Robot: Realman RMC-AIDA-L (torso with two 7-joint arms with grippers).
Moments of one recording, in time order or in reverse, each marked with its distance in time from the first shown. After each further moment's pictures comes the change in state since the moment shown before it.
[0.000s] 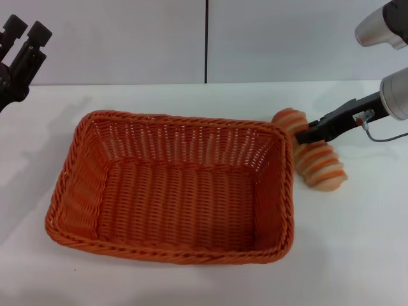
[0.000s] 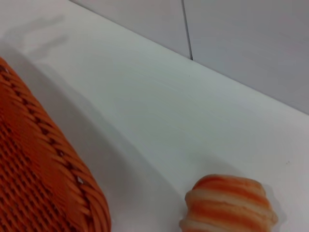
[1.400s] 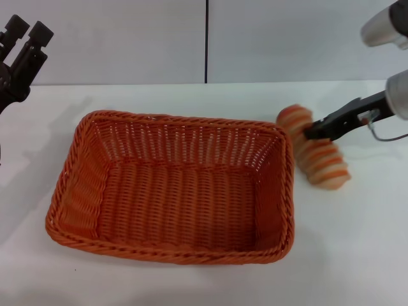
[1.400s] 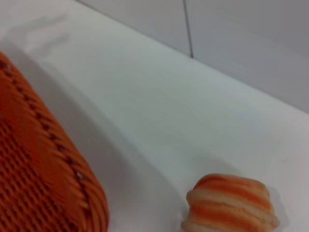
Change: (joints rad) left arm 0.000 0.000 0.006 0.000 0.000 0.005 -0.012; right arm -0.020 0.000 0.009 -0.032 0.000 -0.009 -0.010
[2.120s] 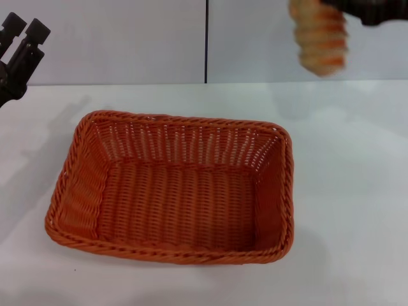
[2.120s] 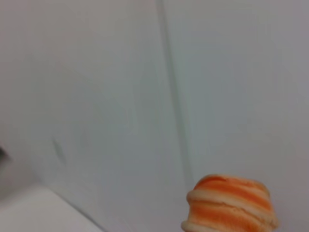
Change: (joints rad) left arm 0.000 0.002 -0.006 0.009 0.000 -0.001 -0.014; right arm -0.282 0.038 0.053 -0.519 0.659 -0.116 -0.185
